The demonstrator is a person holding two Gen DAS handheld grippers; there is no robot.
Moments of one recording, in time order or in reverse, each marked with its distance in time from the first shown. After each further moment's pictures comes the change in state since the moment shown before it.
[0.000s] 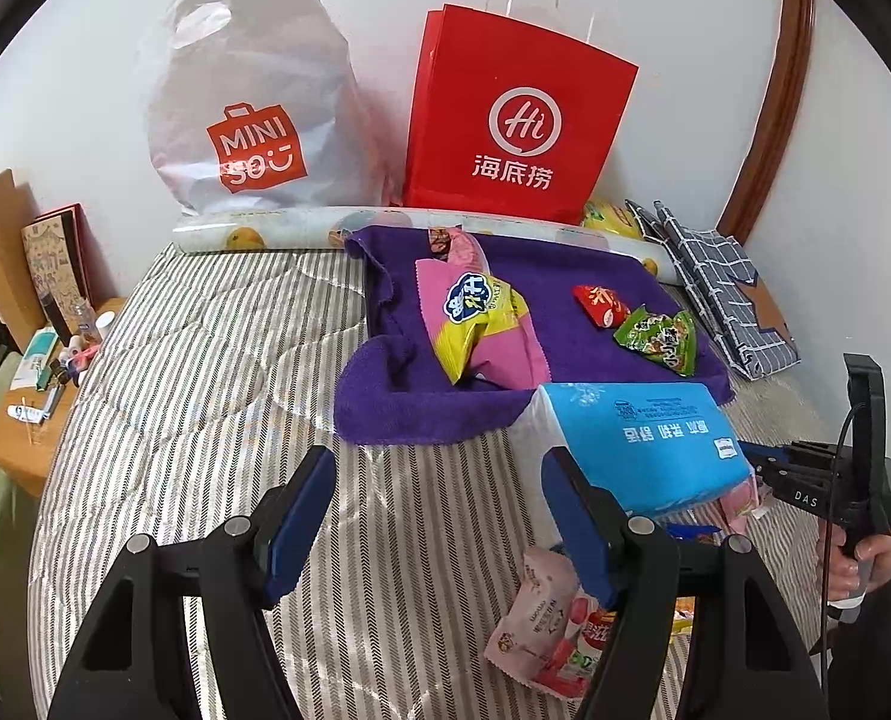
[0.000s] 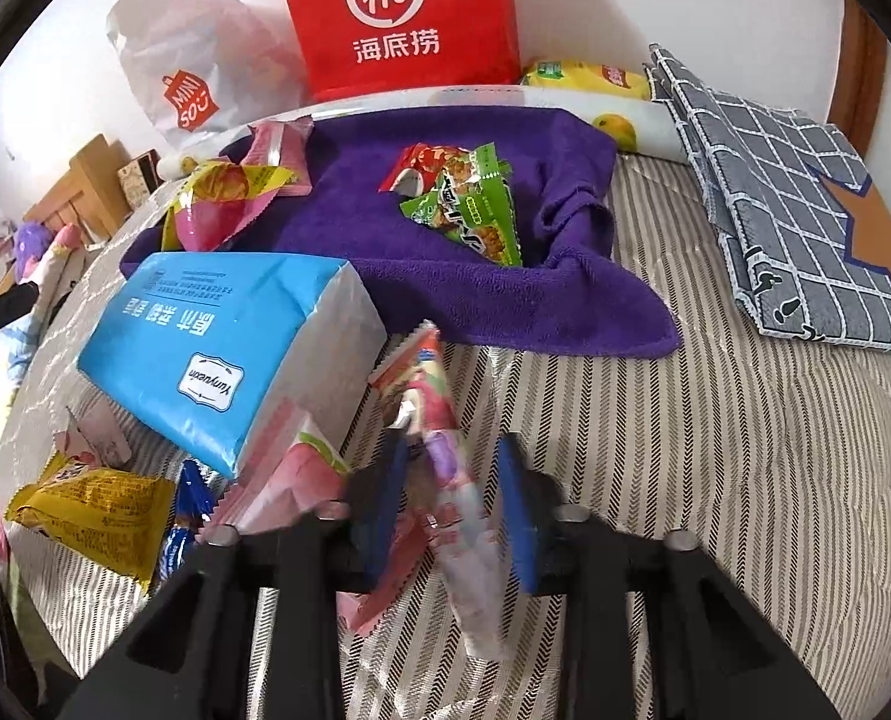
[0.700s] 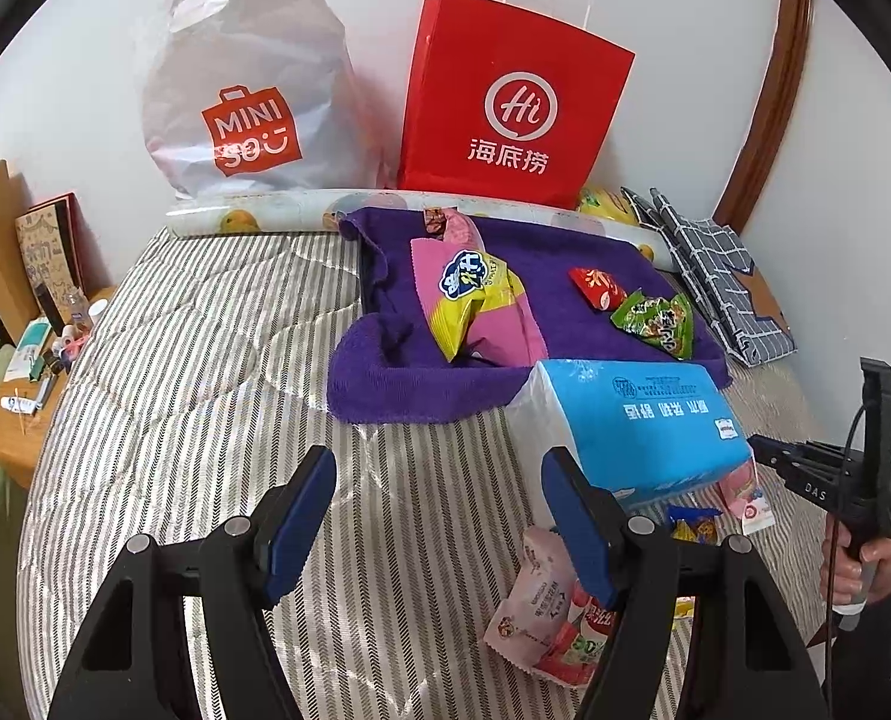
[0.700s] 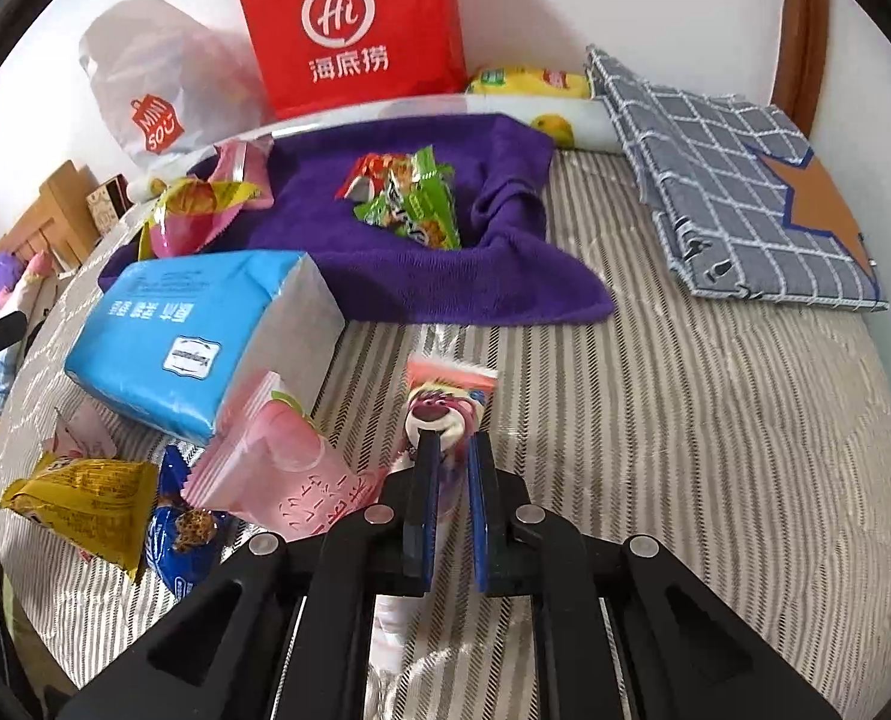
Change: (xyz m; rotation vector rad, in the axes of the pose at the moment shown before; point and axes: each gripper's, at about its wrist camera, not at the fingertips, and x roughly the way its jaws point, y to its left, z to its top) left arm 0.004 0.001 -0.010 0.002 0.023 -0.015; right arm -0.012 -0.009 -0.018 0.077 -0.034 -0.087
